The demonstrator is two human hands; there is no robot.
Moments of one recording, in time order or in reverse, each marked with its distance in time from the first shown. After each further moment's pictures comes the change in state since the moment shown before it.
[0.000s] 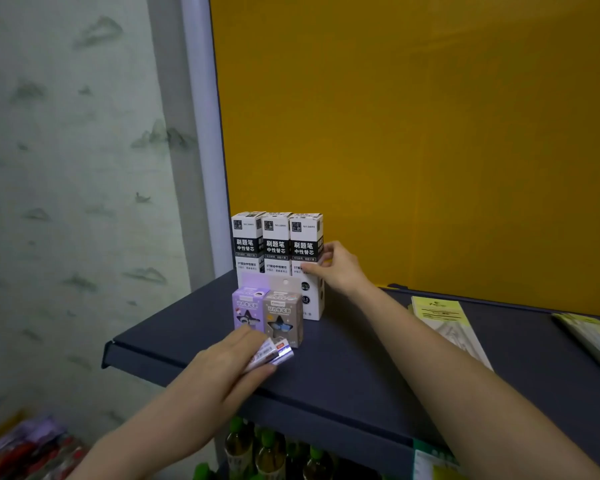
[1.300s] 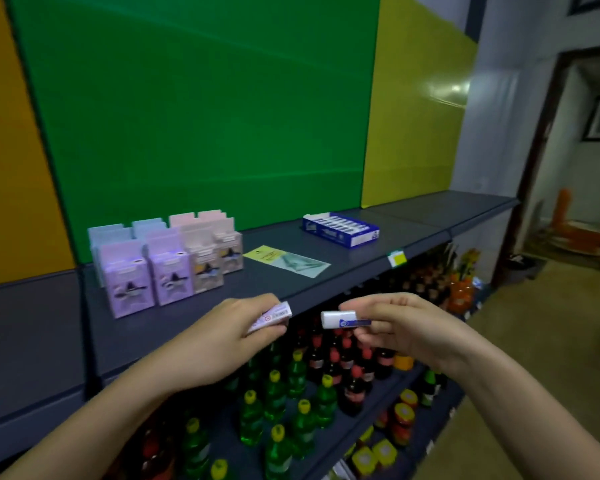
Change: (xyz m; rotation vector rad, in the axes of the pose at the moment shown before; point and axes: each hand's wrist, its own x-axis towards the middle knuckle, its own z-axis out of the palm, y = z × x) left_hand 0.149 0.625 0.272 -0.547 -0.433 0.821; right_hand -0.614 0.142 -0.580 0.456 0.641 0.588
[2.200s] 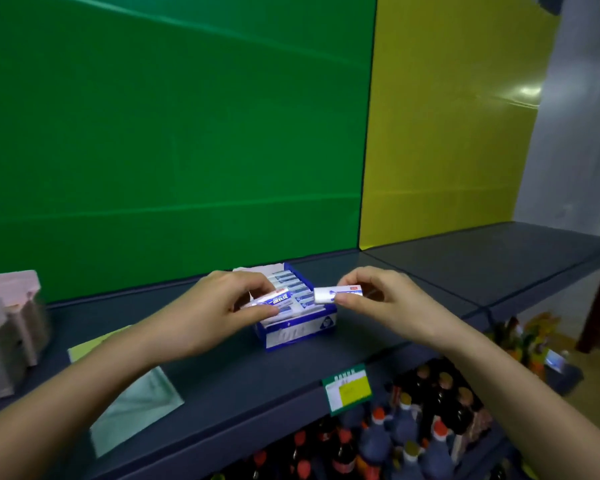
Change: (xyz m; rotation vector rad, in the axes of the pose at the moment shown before) left_hand 0.352 -0.047 0.086 0.129 0.106 -0.103; right_hand 0.286 -0.067 -0.291 -0.799 -0.046 -0.623
